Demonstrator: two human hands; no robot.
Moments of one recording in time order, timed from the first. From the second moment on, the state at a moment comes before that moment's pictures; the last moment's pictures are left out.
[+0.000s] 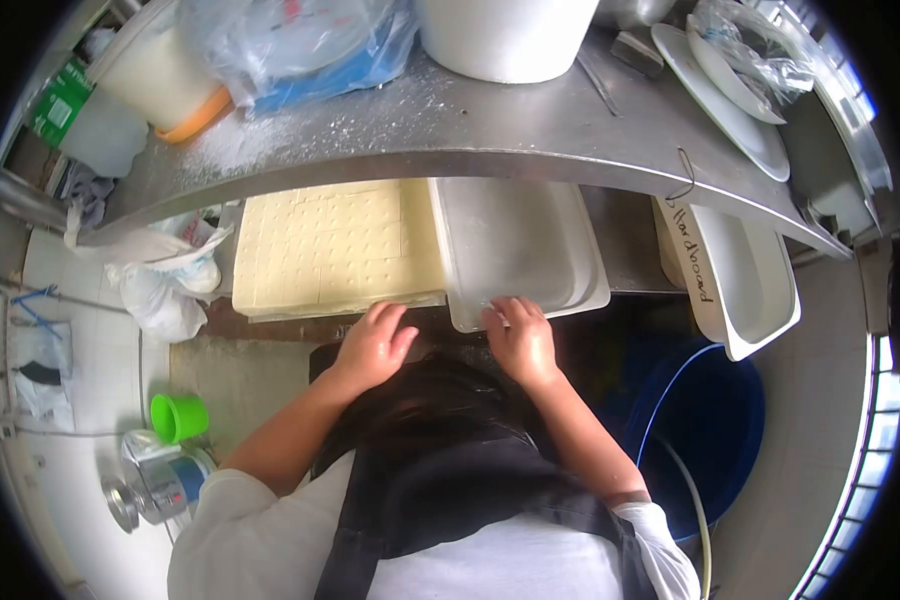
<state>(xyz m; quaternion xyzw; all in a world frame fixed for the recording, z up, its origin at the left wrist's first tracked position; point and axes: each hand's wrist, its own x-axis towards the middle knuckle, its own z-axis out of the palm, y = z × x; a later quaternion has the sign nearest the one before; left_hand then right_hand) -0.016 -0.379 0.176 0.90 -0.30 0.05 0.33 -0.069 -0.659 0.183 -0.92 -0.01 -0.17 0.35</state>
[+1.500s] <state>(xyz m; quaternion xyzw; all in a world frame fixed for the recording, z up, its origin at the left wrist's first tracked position) 0.145 -0.053 0.060 0.90 0.20 0.00 0.38 -0.008 -0.568 0.158 -0.98 -0.05 -0.01 0.18</state>
